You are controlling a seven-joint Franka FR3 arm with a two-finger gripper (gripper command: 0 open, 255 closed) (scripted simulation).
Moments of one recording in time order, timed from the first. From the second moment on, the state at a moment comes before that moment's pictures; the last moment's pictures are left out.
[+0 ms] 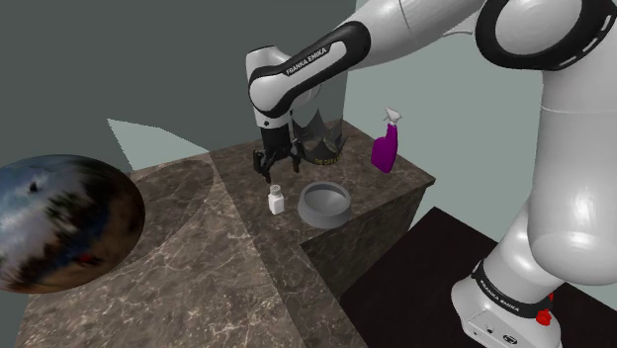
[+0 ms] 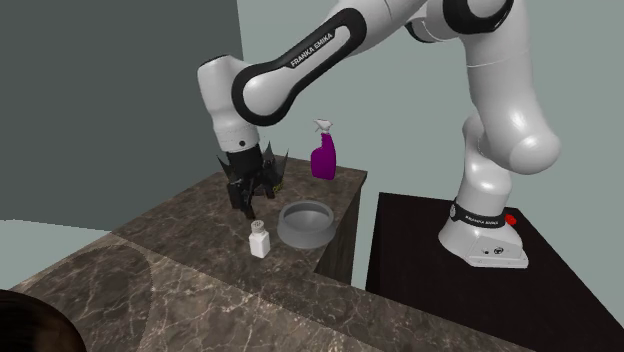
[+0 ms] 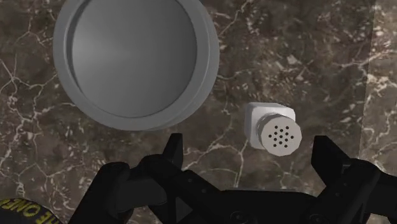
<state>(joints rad) 0.15 0.39 0.18 -1.79 0.00 1.98 0.47</state>
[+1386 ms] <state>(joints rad) 0.18 0.56 0.18 -1.72 0.00 2.07 0.50</state>
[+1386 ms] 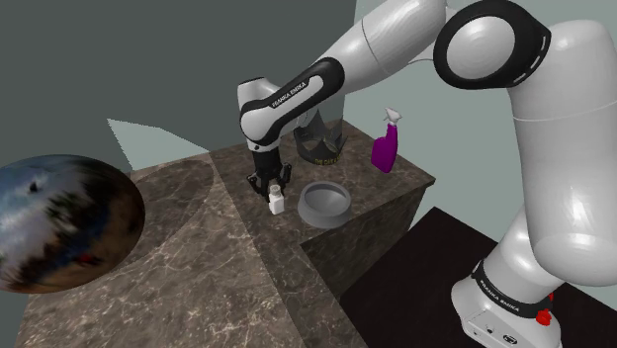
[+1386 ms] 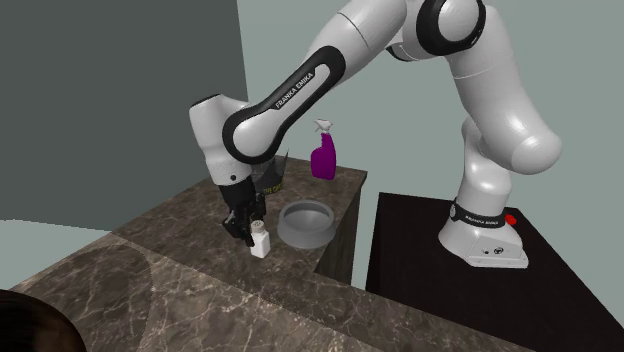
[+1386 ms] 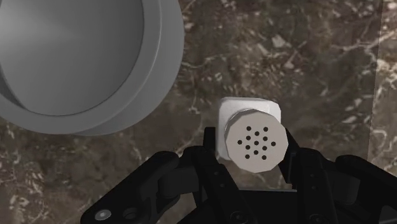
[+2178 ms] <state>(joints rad) 0.18 0.53 0.19 -1.71 0.00 2.03 0.50</state>
